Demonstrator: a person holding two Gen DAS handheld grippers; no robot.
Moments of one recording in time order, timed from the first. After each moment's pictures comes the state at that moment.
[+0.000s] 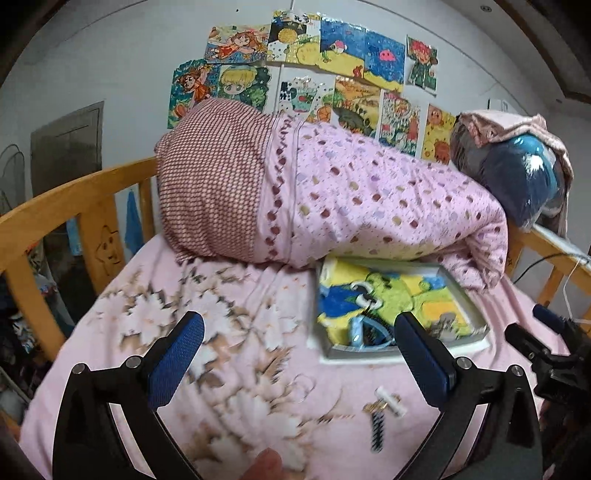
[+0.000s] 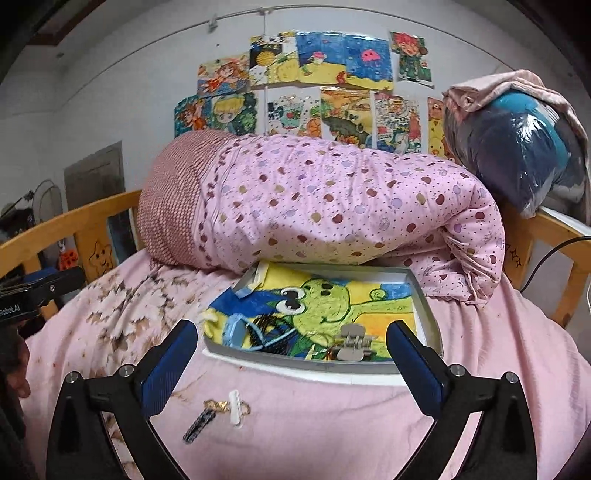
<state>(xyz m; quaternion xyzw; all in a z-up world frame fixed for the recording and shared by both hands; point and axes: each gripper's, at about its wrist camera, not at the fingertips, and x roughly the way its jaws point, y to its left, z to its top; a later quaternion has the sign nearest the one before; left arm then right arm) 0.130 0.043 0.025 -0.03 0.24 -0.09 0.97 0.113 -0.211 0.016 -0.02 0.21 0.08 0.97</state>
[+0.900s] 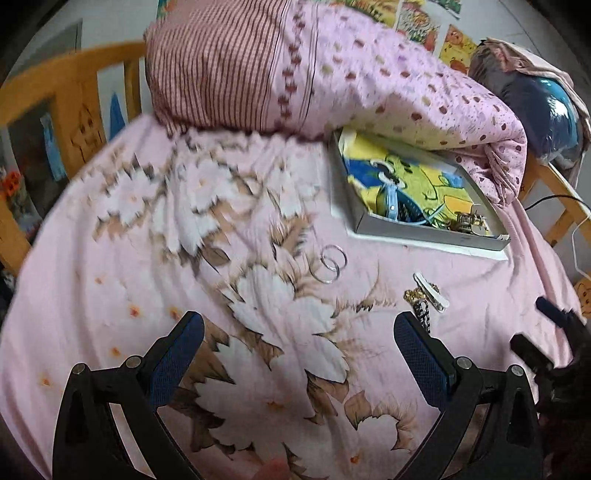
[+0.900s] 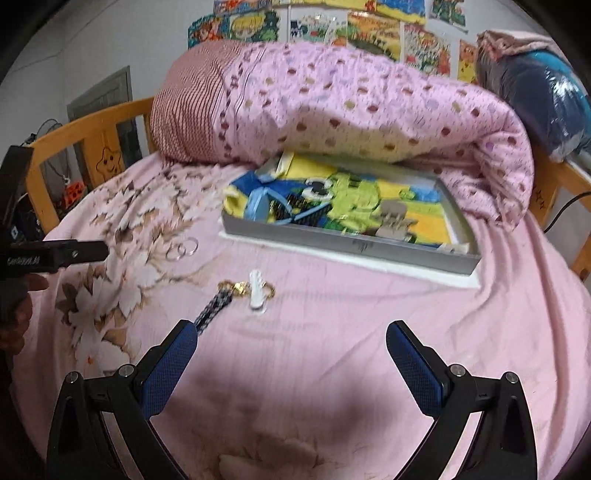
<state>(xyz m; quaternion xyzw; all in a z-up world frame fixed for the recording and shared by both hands) 0.147 0.068 -0.067 -0.06 0.44 -0.12 0.89 0.100 -0.183 -0.069 -0.05 0.37 0.10 0.92</state>
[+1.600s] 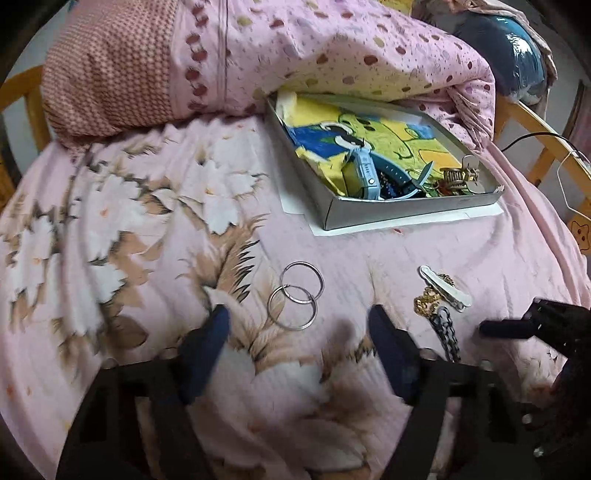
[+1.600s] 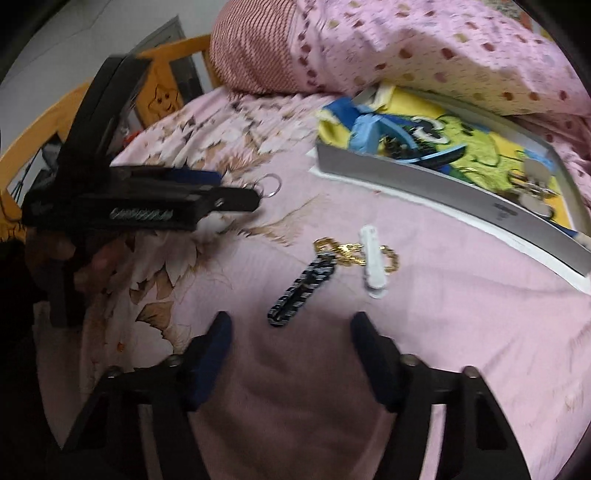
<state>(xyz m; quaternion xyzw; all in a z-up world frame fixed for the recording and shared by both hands) 0.220 0.030 -0.116 0.03 0.45 -0.24 0.86 0.149 -0.127 -0.120 -0.05 0.48 0.24 0.84</state>
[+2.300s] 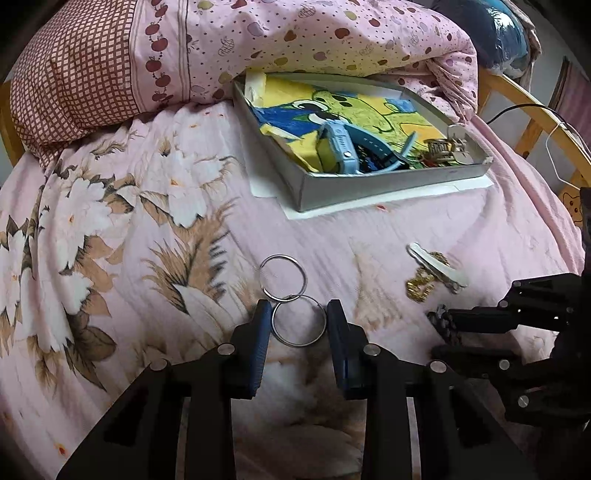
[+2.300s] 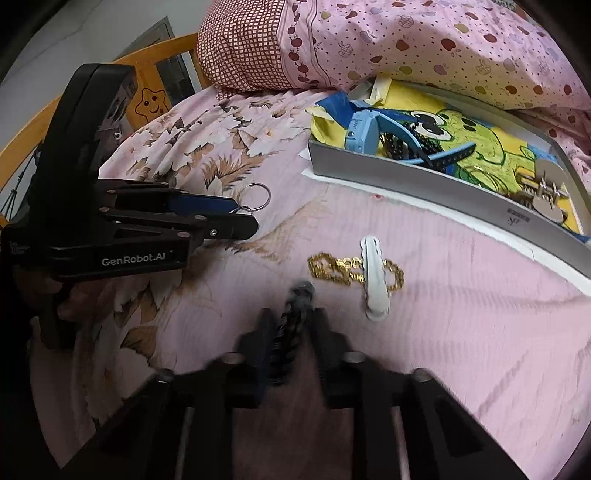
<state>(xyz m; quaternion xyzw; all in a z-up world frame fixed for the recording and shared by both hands) 0.220 0.014 -0.123 0.06 0.47 -0.27 0.84 0.166 -0.124 -0.127 -0.04 0.48 0.23 0.85</state>
